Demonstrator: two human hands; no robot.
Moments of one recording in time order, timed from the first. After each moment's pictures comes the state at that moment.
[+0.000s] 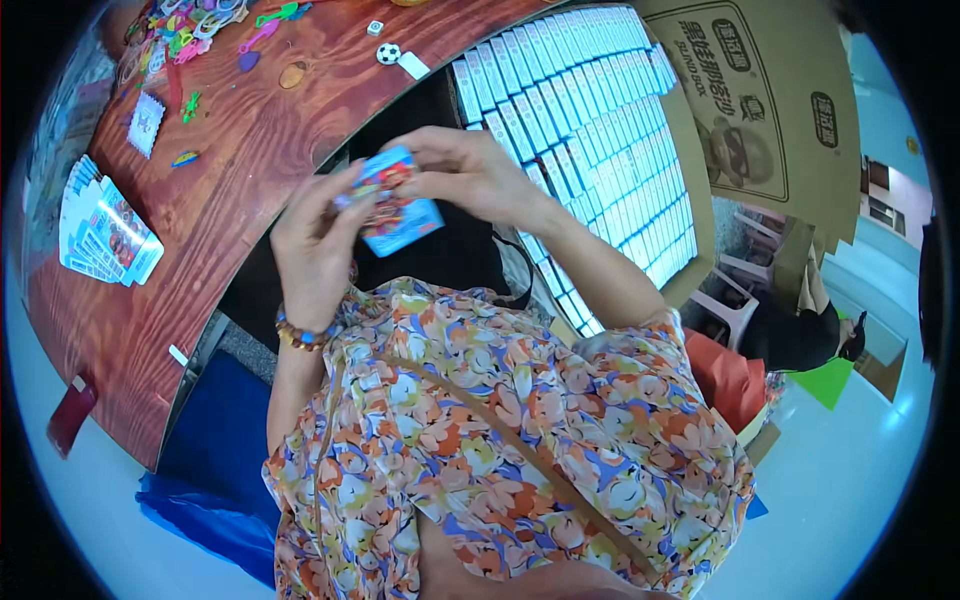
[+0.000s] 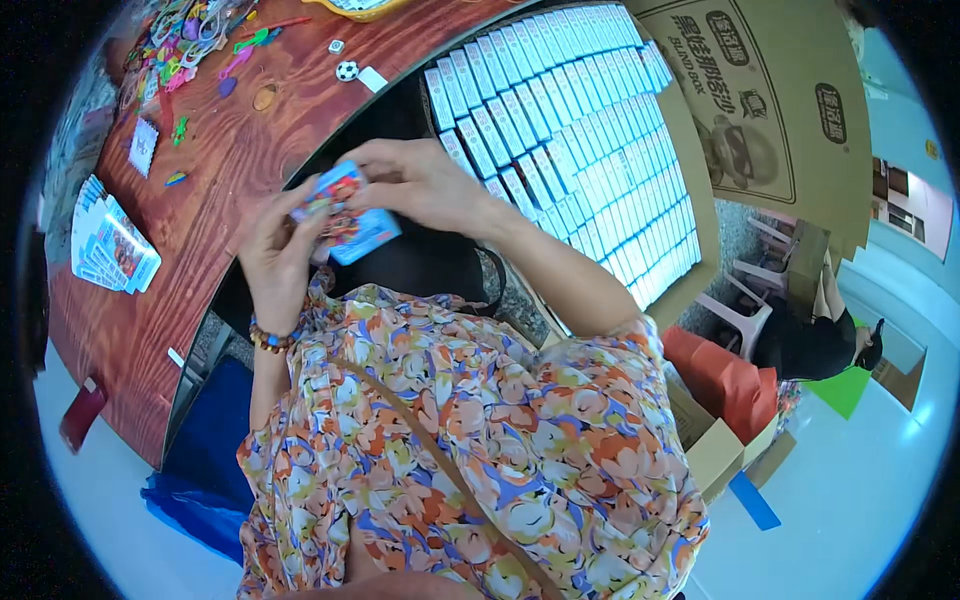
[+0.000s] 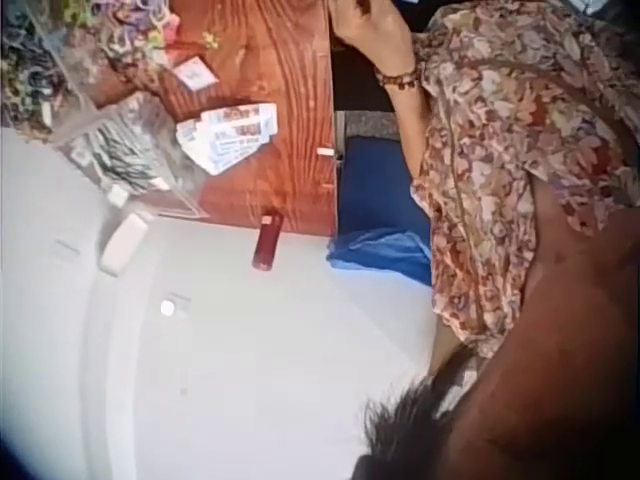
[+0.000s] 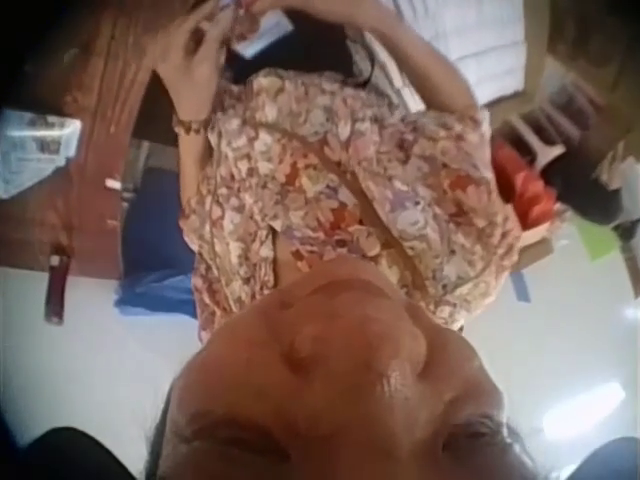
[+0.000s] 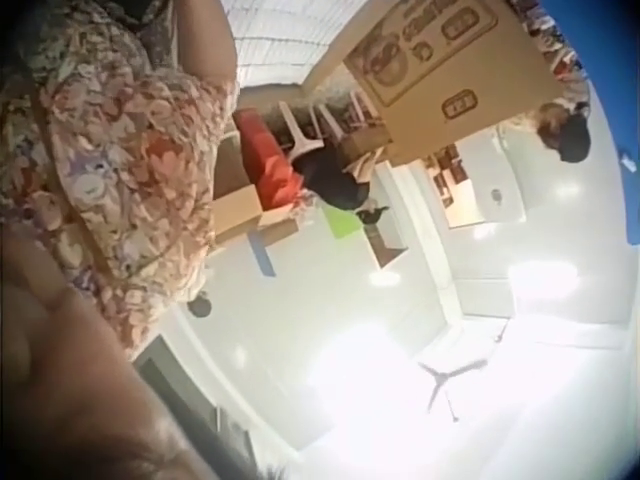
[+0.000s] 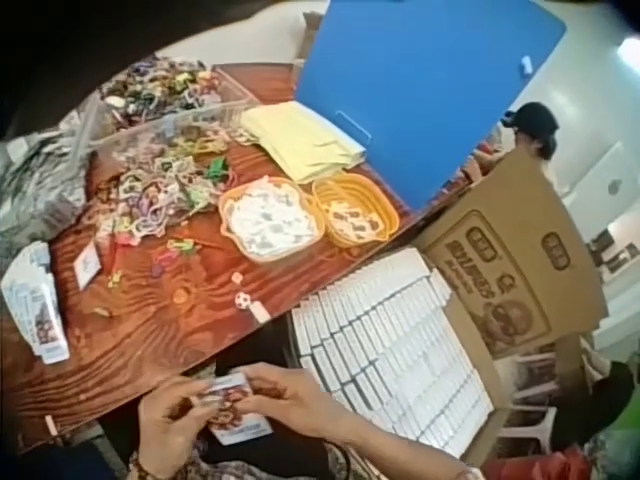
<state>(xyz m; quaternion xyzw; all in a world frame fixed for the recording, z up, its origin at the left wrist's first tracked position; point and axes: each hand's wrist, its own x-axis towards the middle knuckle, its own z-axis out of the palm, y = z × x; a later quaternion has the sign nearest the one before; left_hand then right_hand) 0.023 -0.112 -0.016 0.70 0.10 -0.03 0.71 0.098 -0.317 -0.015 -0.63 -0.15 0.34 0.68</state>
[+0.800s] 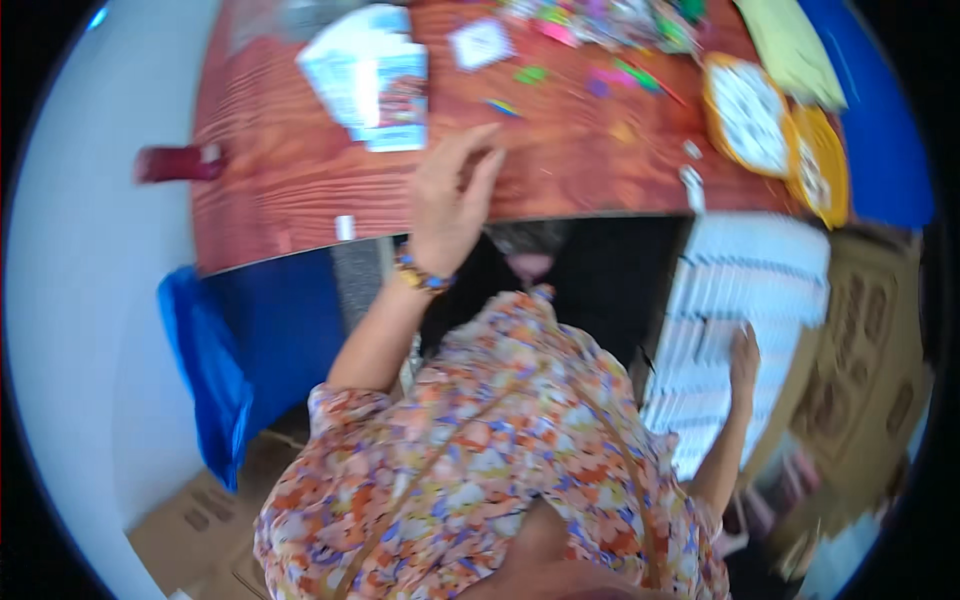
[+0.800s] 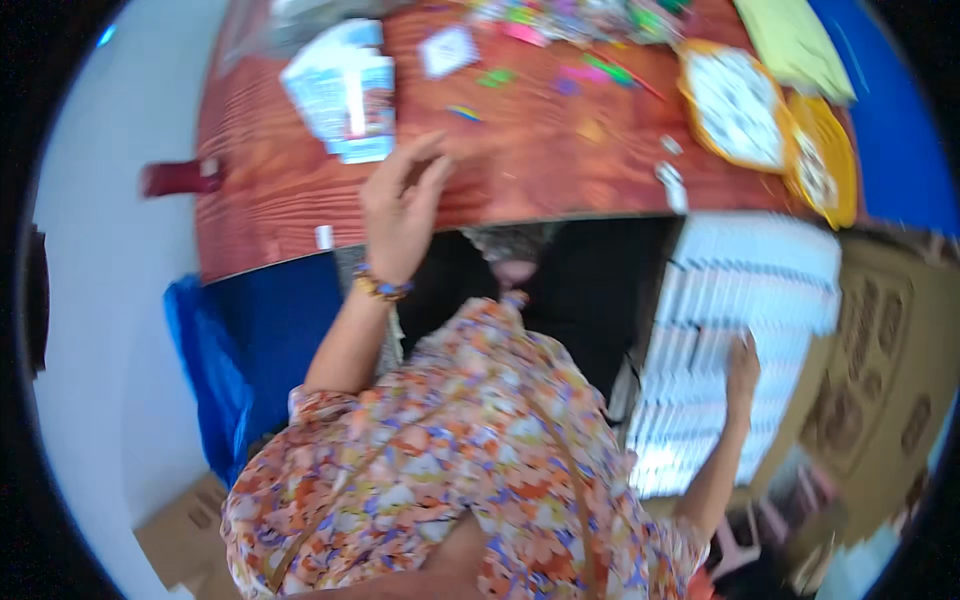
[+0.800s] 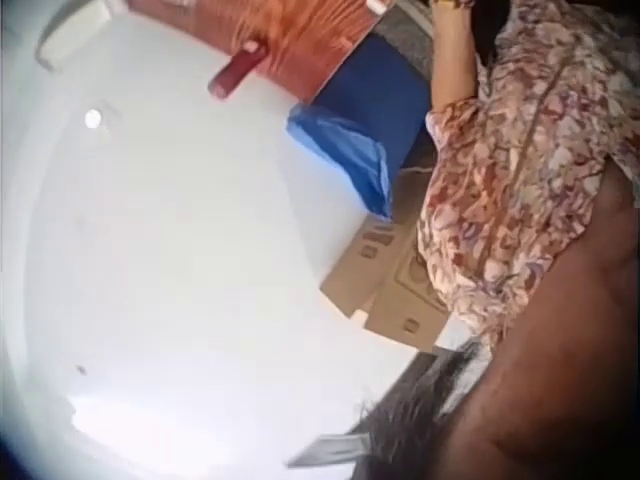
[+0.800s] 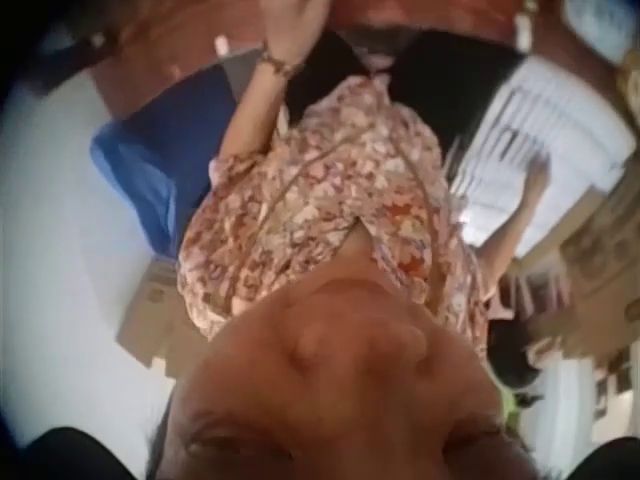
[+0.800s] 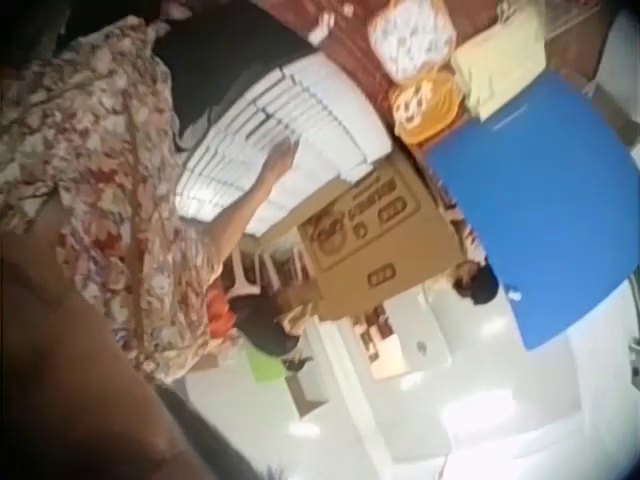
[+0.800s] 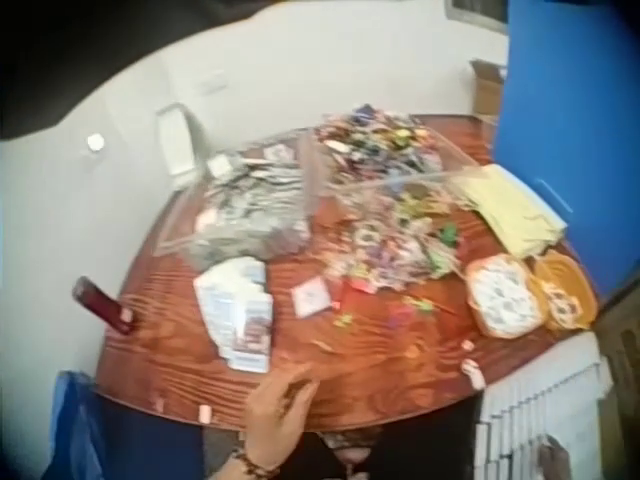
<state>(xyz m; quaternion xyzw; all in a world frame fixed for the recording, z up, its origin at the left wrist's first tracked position) 0.019 -0.020 -0.006 0.86 0.16 0.27 0.41 0.094 -0.589 -0.128 -0.94 0.04 0.21 0.27</state>
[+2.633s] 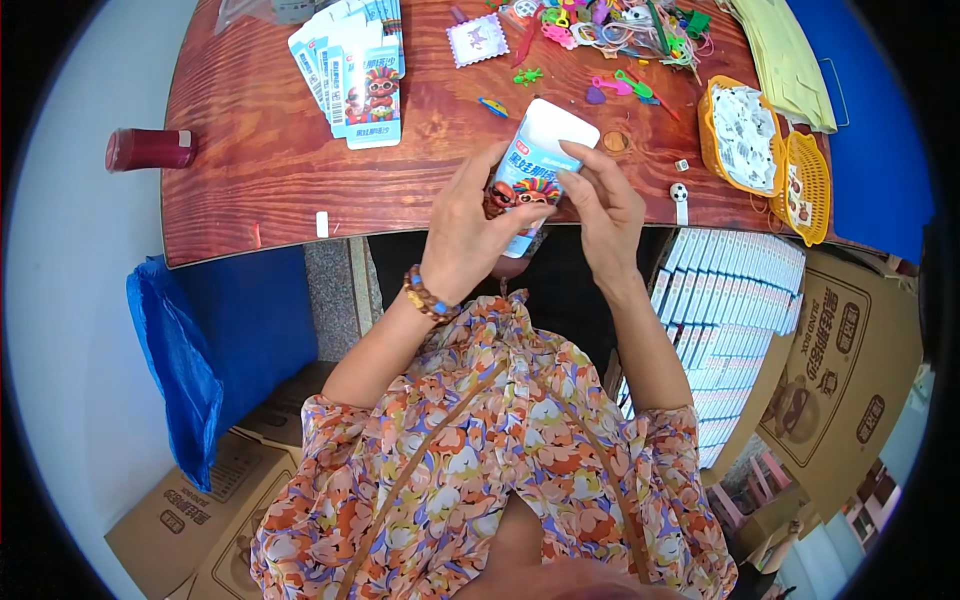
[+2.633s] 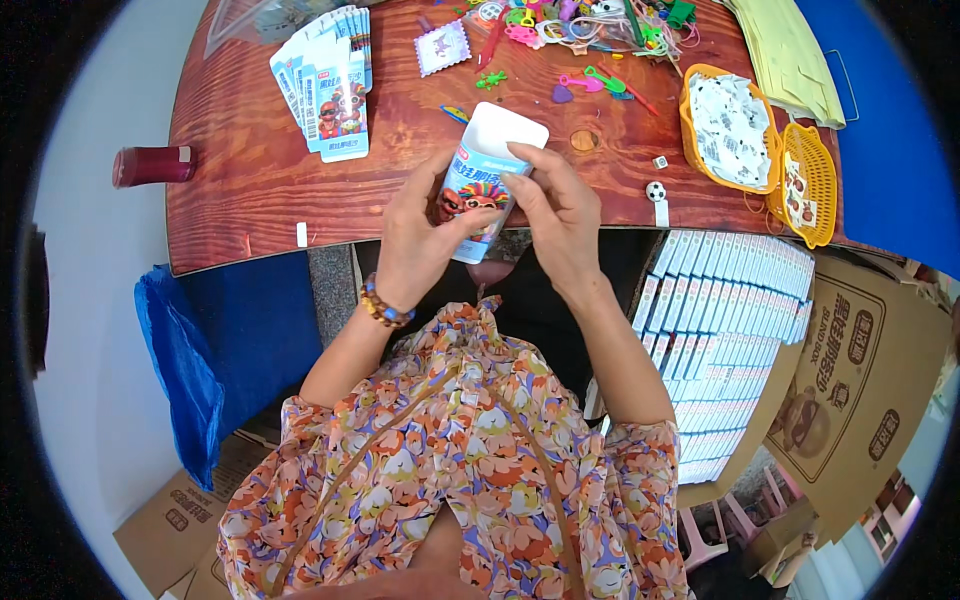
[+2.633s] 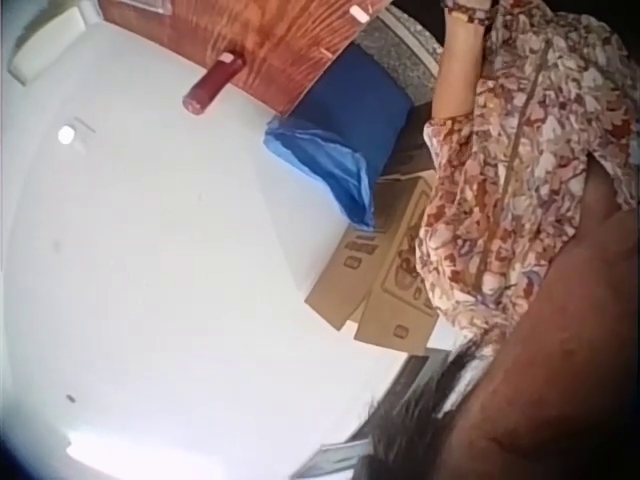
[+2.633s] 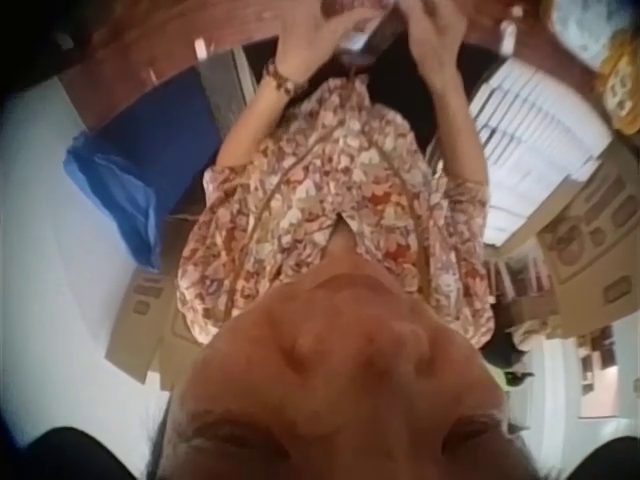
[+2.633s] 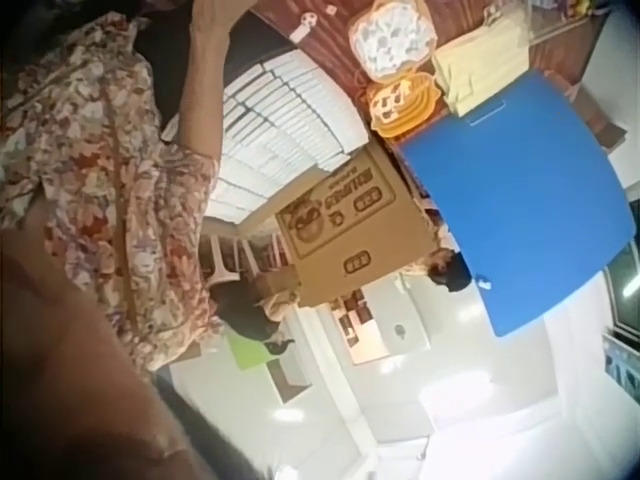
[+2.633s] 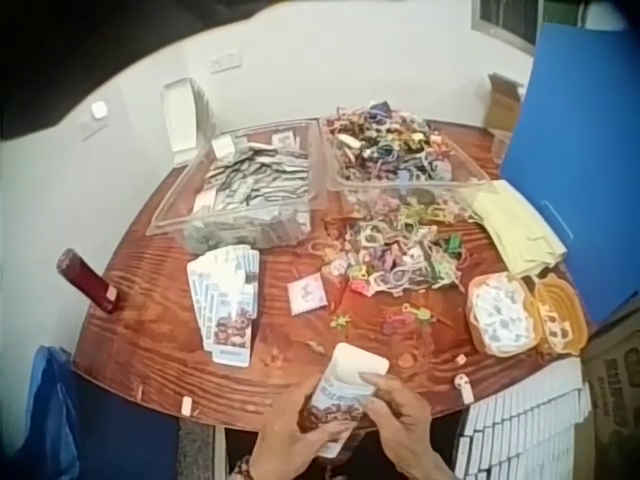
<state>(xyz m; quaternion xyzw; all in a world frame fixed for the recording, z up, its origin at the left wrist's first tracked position) 0.016 -0.046 -0.002 0.80 0.20 0.20 0.52 0.119 -0.179 -0.016 -0.59 -0.22 0.22 0.74</state>
